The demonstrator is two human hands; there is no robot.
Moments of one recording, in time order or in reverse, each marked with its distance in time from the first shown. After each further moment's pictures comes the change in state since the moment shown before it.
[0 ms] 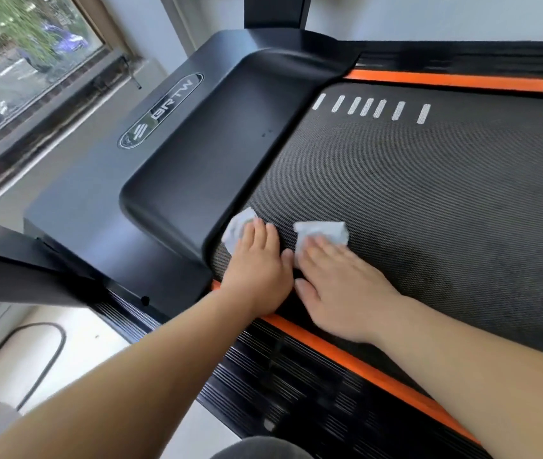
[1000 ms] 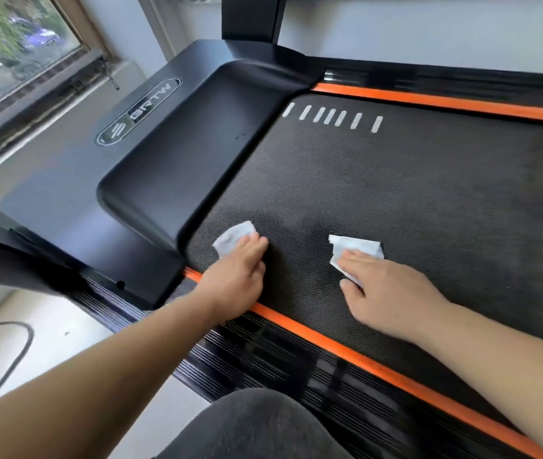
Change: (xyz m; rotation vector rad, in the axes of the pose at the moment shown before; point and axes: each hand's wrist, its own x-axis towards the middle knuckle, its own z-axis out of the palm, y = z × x) left_hand -0.048 0.015 -0.017 -0.287 0.025 0.148; right_hand -0.093 0.049 -0.028 0.088 0.036 0.227
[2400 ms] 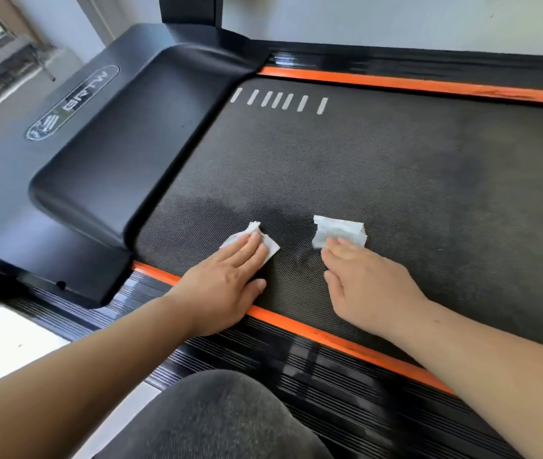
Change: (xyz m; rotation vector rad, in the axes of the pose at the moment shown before) left_hand -0.010 0.028 0.039 0.411 -0.113 0.445; right_hand -0.046 0.040 0.017 -0.087 0.177 0.007
